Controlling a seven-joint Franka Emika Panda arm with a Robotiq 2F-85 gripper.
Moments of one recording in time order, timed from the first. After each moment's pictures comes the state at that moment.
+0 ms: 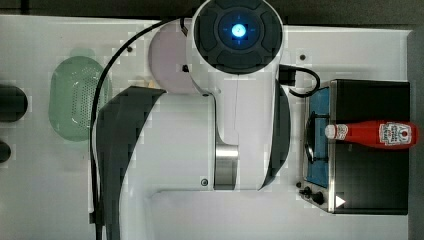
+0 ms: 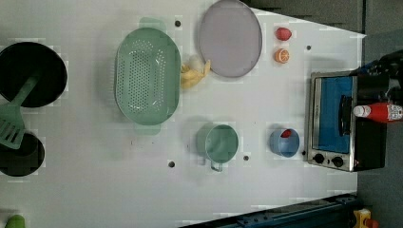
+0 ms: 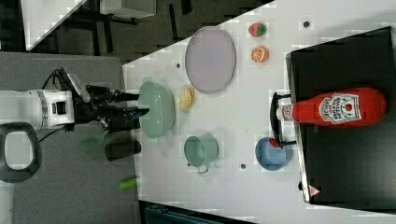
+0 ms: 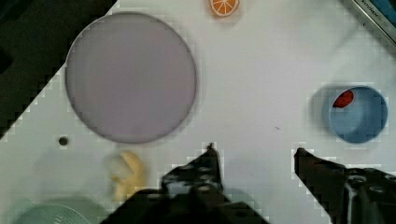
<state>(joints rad) 0.01 0.01 -0.01 -1.77 0.01 0.19 0.06</state>
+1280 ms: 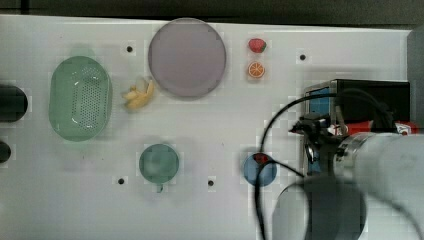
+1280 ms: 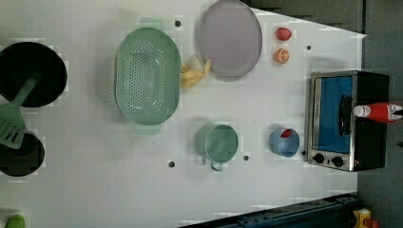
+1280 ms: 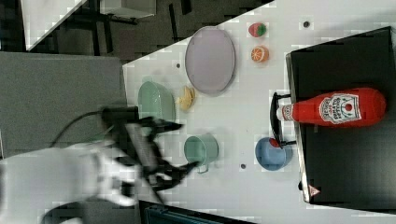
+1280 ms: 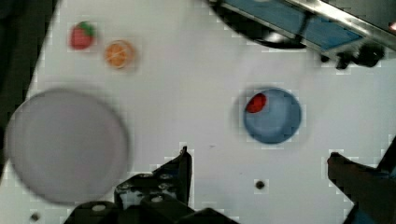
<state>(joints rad) -0.05 -0.21 -0.34 -2.02 0.02 0.23 0.05</state>
